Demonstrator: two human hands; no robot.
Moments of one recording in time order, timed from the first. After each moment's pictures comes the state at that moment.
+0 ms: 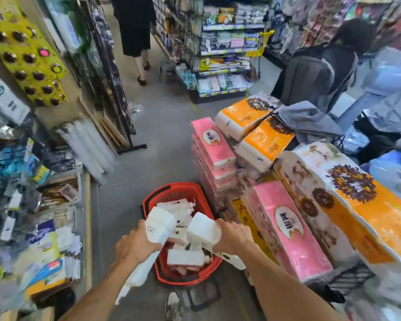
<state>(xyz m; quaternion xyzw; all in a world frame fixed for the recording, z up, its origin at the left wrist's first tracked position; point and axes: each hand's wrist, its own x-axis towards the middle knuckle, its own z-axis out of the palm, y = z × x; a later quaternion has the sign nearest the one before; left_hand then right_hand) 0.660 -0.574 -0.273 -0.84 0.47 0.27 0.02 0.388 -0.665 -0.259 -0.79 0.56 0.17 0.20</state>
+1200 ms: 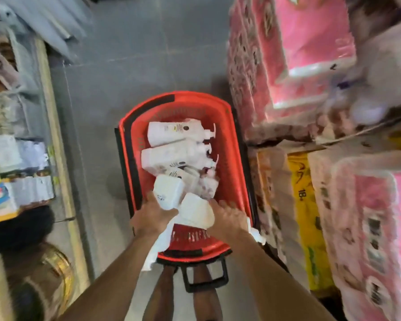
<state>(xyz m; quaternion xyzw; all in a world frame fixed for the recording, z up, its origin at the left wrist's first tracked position) 0.645 -0.716 -0.654 -0.87 0.23 0.43 0.04 0.448 -0.794 -0.640 -0.74 0.47 0.36 0.31</state>
